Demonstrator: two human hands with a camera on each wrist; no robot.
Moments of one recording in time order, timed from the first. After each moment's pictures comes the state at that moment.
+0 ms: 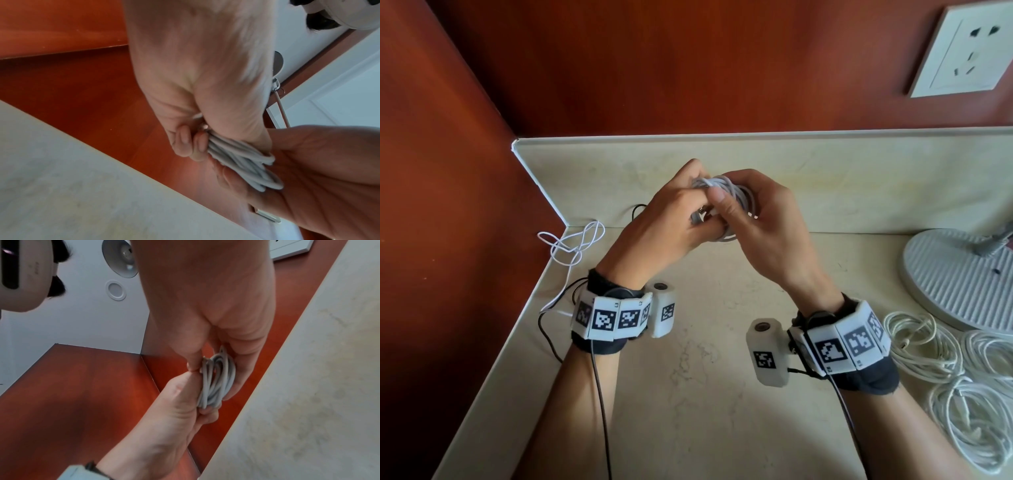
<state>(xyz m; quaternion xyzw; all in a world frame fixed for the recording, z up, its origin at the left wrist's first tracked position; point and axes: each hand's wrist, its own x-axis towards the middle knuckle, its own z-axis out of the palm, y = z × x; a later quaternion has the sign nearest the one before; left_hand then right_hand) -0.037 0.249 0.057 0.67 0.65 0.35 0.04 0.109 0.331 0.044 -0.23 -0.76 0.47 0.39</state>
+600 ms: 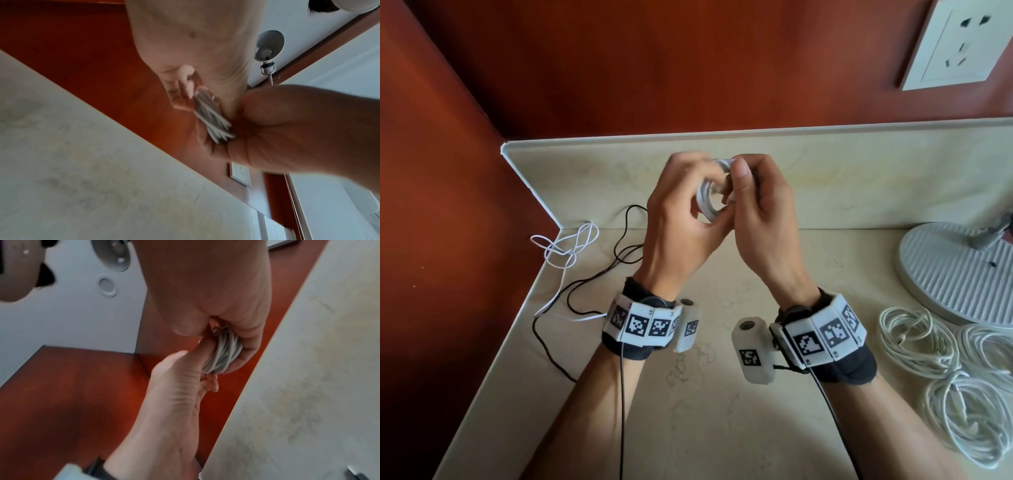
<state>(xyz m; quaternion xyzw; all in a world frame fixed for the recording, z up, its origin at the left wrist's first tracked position) -0.002 0.268 0.037 0.56 0.58 0.57 -0.12 0.096 0.333 0.035 -0.24 -0.68 0.48 0.50</state>
